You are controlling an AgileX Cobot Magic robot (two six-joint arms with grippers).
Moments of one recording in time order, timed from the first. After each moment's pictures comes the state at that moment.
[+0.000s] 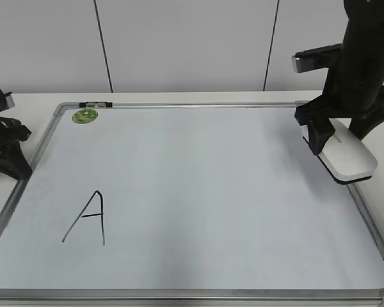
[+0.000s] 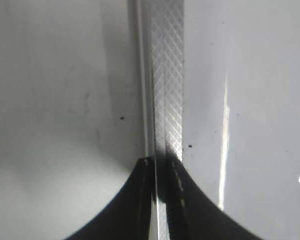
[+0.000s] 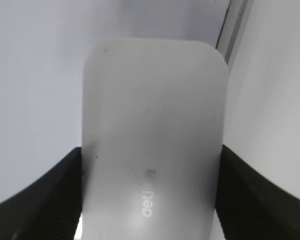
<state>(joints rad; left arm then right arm) 0.16 2.22 -1.55 -0.44 1.04 0.40 0.22 1.91 -1.54 -0.11 1.18 0.02</state>
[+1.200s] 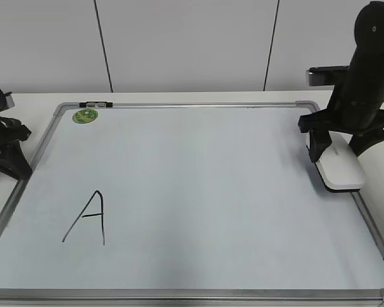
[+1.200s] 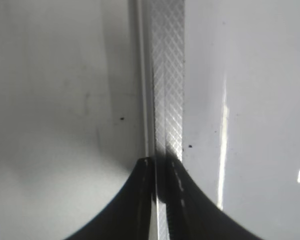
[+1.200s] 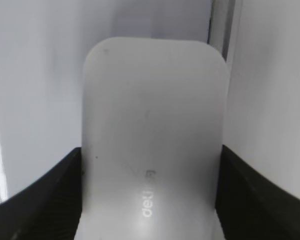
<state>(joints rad) 0.16 2.22 -1.55 -0.44 1.04 0.40 0.12 2.01 -1.51 -0.03 1.03 0.07</state>
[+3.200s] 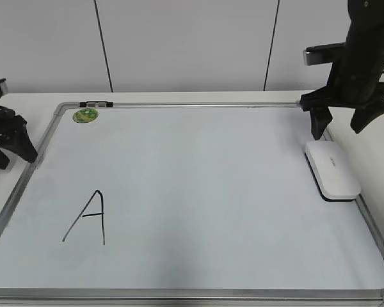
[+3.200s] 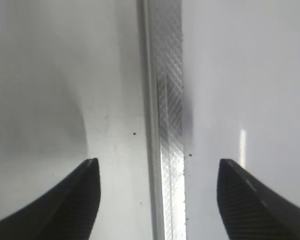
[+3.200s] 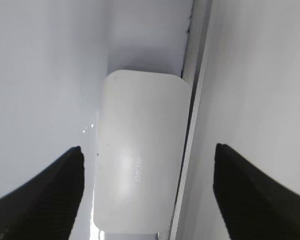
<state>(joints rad) 0.16 2.16 -1.55 -0.44 0.99 0.41 0.12 2.07 -1.72 -0.09 1.17 0.03</state>
